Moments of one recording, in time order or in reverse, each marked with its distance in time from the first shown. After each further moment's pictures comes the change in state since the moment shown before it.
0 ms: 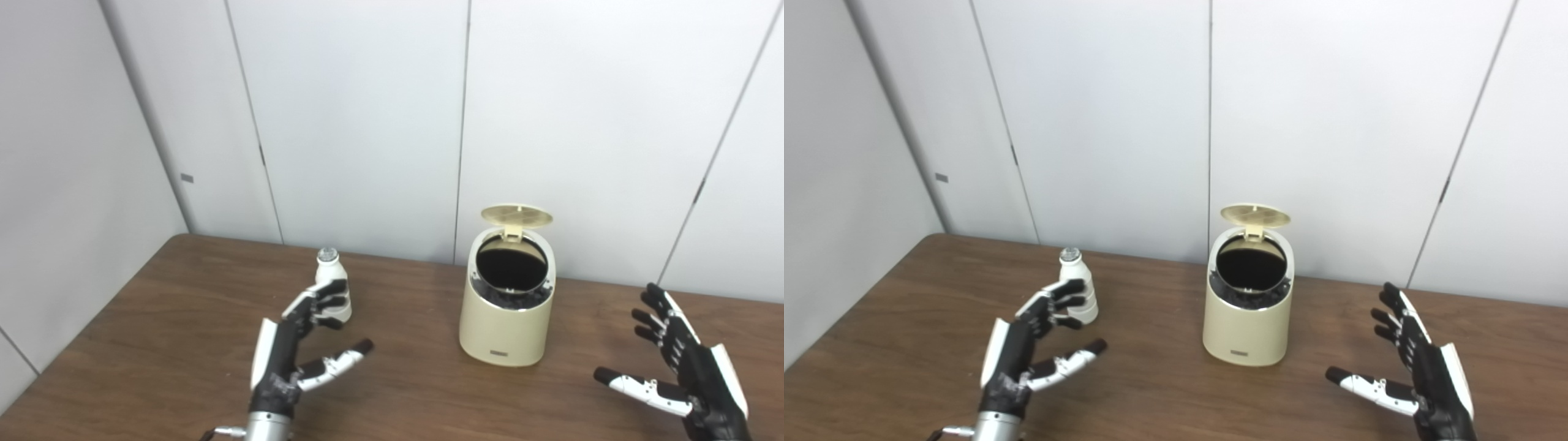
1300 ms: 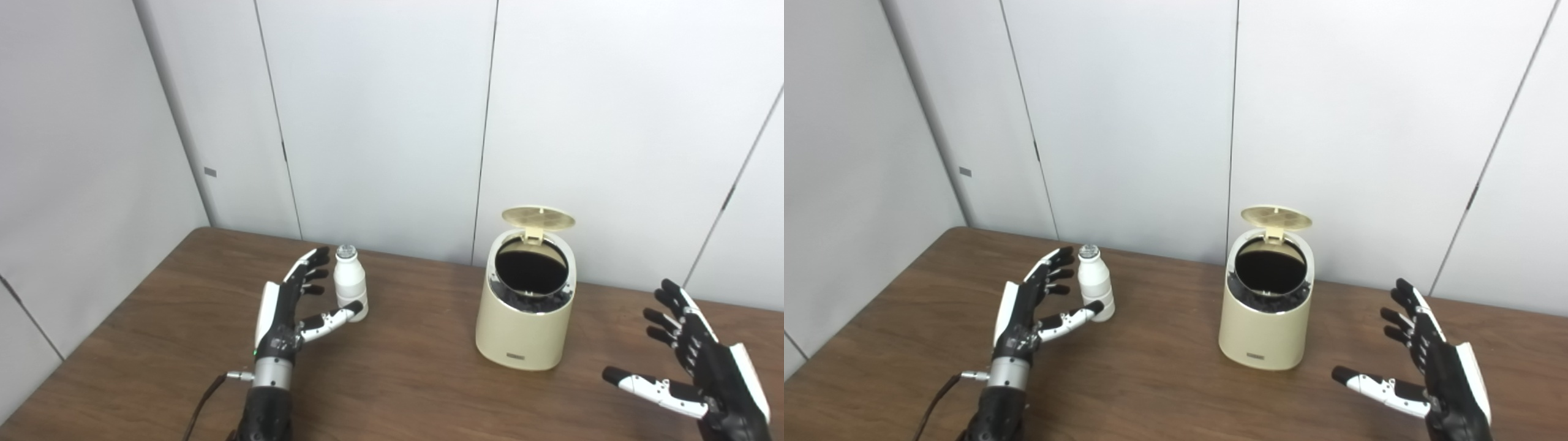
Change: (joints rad) left arm -0.219 0.111 0.014 0.327 0.103 0.065 0.130; right arm 0.021 0.022 0.027 -0.180 -0.022 0.183 0.010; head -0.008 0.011
